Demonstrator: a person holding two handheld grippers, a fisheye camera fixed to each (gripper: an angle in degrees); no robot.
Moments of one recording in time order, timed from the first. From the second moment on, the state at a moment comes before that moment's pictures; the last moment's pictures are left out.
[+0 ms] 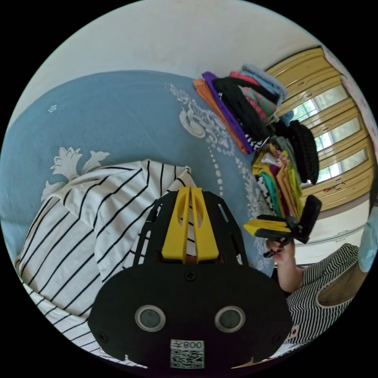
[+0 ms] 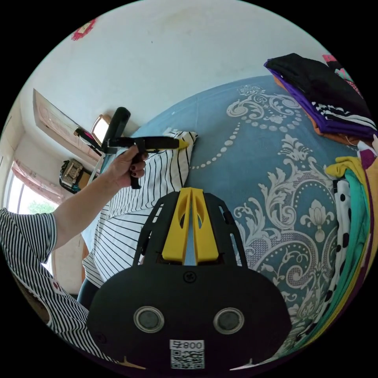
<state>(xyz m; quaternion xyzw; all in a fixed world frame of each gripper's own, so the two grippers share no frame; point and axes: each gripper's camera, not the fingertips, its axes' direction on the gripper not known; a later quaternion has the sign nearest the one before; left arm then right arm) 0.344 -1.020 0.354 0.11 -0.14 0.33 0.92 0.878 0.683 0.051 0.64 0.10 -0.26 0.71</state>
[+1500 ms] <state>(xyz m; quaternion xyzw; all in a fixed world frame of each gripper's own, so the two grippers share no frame) -0.109 -0.220 -0.262 0.59 -0.07 -0.11 0.80 0.318 0.833 -0.132 0.60 0.28 -0.28 0.70</state>
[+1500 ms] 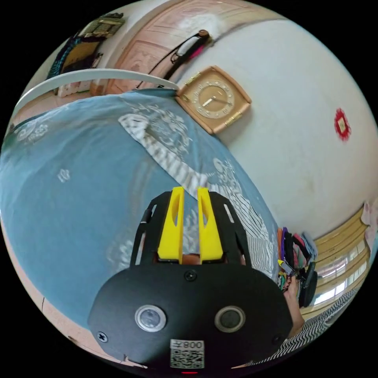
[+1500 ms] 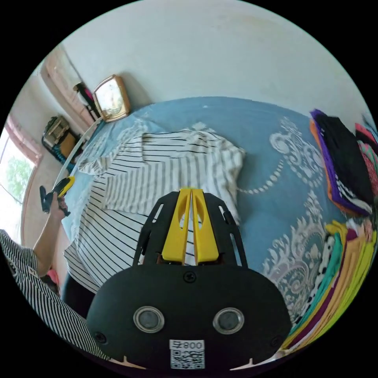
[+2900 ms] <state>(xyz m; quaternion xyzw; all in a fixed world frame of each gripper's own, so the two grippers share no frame) -0.305 0.220 -0.456 0.63 0.15 -0.19 0.74 -0.506 0.794 0.052 0.26 0.33 -0.62 0.67</state>
